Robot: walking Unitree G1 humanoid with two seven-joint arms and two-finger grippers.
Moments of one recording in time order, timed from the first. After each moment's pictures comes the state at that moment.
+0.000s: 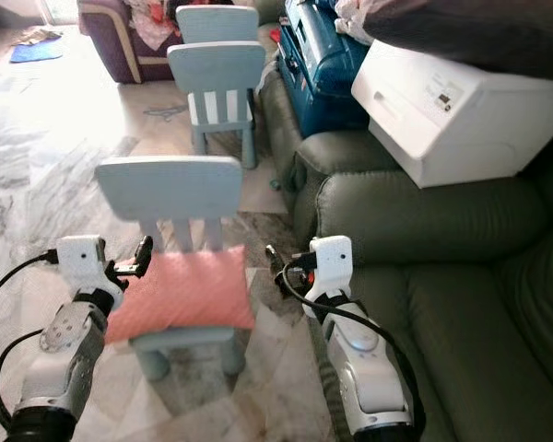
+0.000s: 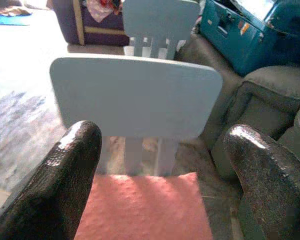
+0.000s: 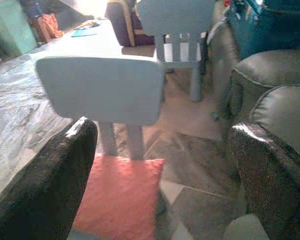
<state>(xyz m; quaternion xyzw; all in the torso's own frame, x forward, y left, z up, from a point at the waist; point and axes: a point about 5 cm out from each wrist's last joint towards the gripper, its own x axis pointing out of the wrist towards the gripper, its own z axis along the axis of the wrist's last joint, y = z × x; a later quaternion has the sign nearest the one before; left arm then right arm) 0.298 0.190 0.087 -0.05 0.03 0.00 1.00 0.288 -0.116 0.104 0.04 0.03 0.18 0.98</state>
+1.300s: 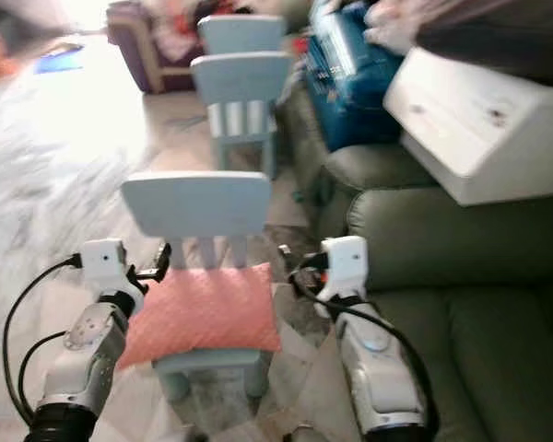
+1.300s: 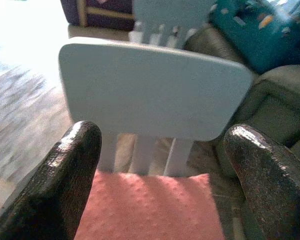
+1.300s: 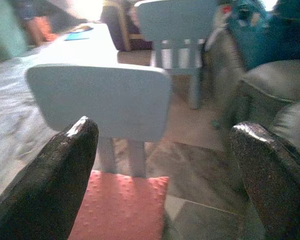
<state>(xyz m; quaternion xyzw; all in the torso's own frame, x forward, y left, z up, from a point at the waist) 0.302 0.171 0.078 -0.08 0.07 0.00 0.99 0.288 -0.132 0.102 0.04 0.04 0.15 0.99</state>
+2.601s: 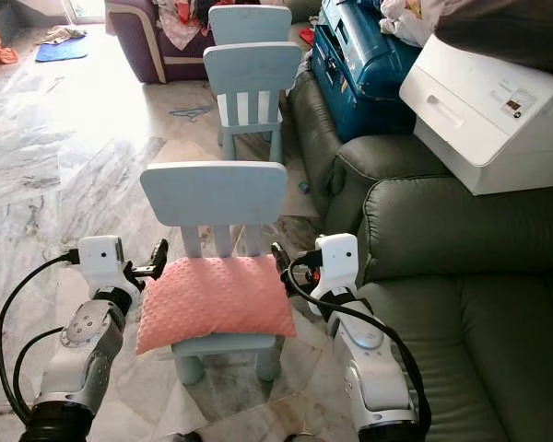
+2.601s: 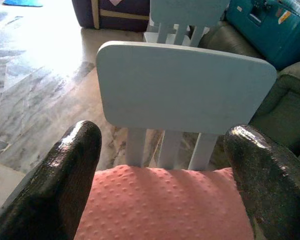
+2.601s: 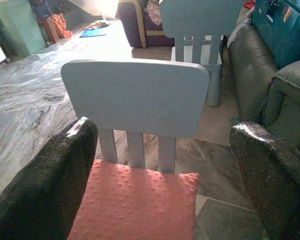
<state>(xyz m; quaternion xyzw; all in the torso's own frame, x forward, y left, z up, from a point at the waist) 0.302 0.175 0.081 -0.06 0.06 0.00 1.00 0.290 -0.121 0.105 0.04 0.03 0.17 0.98</state>
